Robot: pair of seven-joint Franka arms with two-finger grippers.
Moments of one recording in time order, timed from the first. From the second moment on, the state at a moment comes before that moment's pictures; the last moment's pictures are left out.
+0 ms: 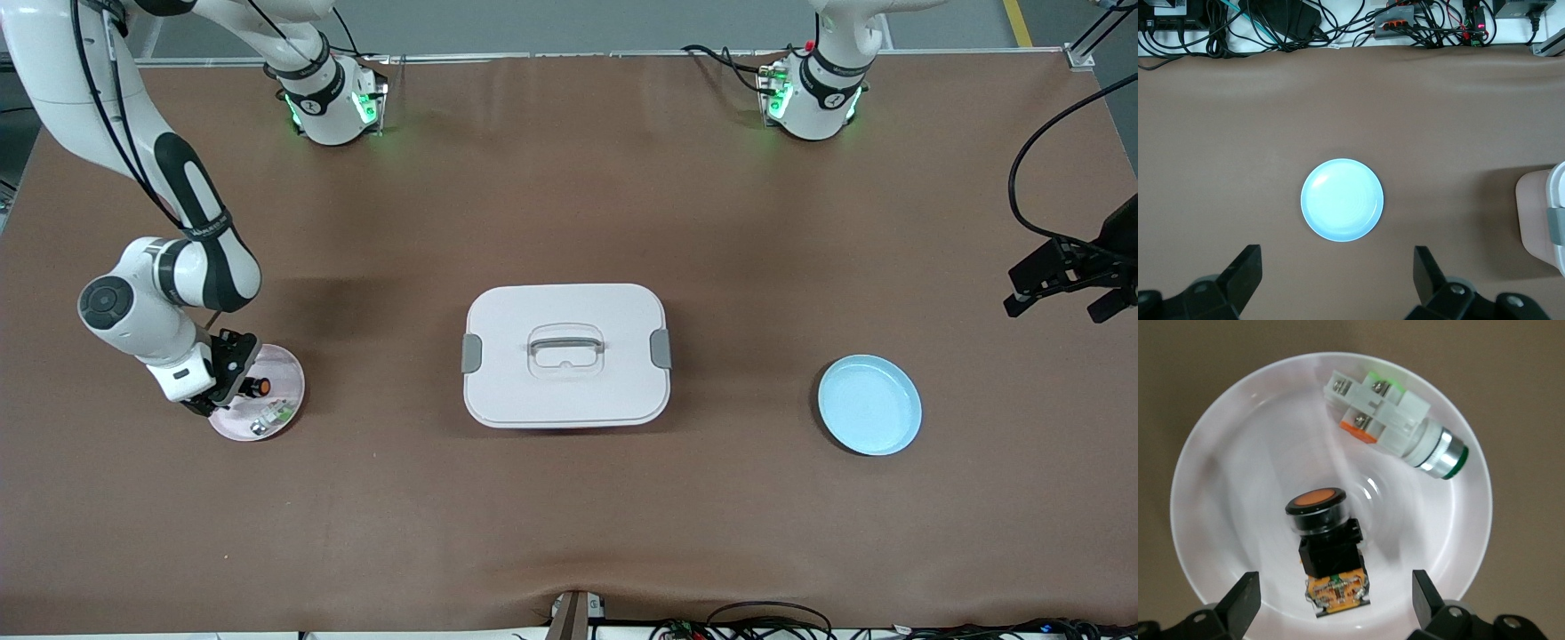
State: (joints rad) left arm 0.02 0.06 -0.01 -1.58 -0.06 1.88 0.10; right arm -0.05 0.52 -0.10 -2.02 -0.02 2.61 -1.40
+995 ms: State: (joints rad) left arm -0.02 0.04 0.03 -1.59 -0.06 1.85 0.02; right arm -0.05 0.34 -0.09 -1.63 -0.02 1.86 -0.87
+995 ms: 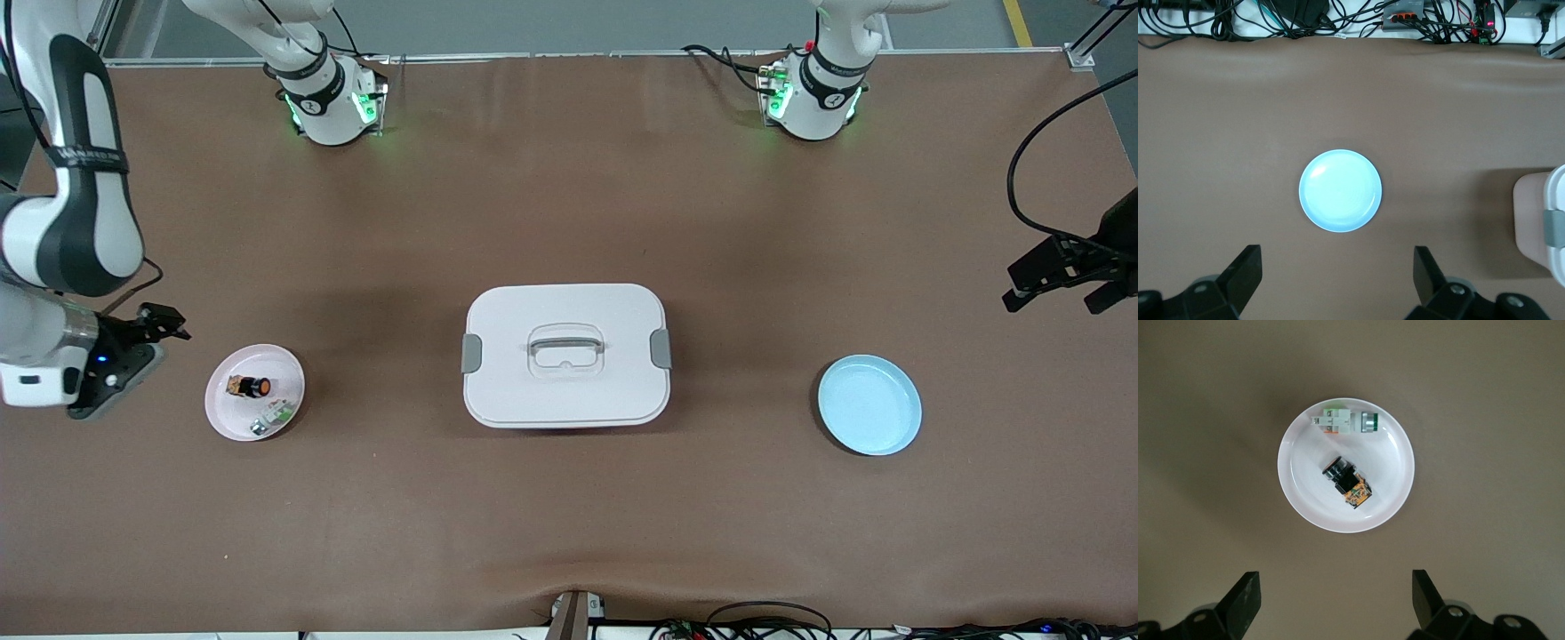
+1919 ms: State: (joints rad) left arm -0.03 -0.24 0.01 -1.91 -0.06 1.97 0.01; right arm -0.04 0.17 -0.10 -1.58 -0.02 1.72 -0.32
